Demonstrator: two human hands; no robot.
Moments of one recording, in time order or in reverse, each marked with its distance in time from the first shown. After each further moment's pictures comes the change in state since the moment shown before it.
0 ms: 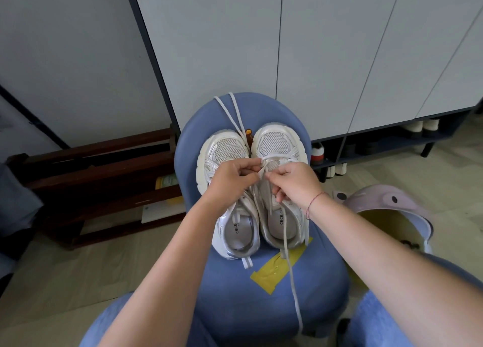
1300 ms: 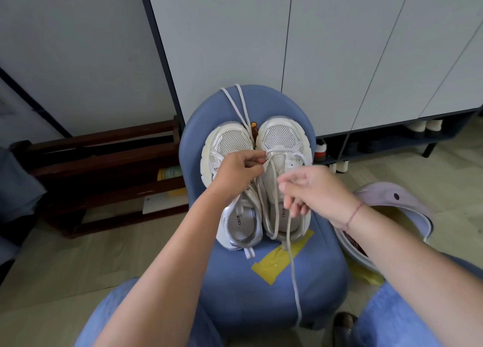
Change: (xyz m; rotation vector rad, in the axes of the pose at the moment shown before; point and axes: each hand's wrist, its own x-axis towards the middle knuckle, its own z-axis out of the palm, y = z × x) left_hand 0.000 0.000 0.003 -0.017 0.026 0.011; right_hand -0.048 -0.011 -0.023 0.000 -0.212 0.011
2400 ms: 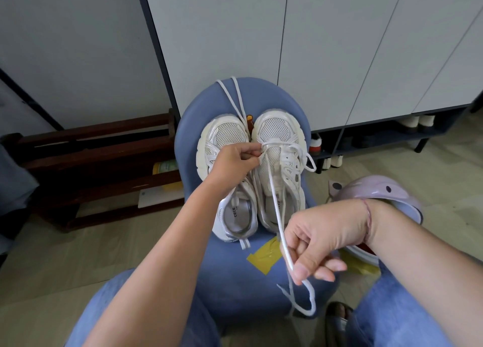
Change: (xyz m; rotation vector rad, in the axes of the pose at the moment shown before) left_hand -0.002 0.000 0.002 0.009 0.022 0.001; right_hand -0.033 -0.007 -0.013 -0.166 -1.126 0.218
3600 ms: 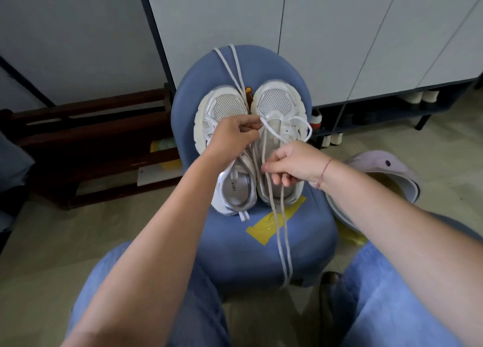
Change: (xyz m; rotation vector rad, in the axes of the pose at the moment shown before) left_hand -0.001 0.001 -0.001 0.014 -0.012 0.021; right_hand 0.050 0.010 -0.037 0.125 0.970 -0.050
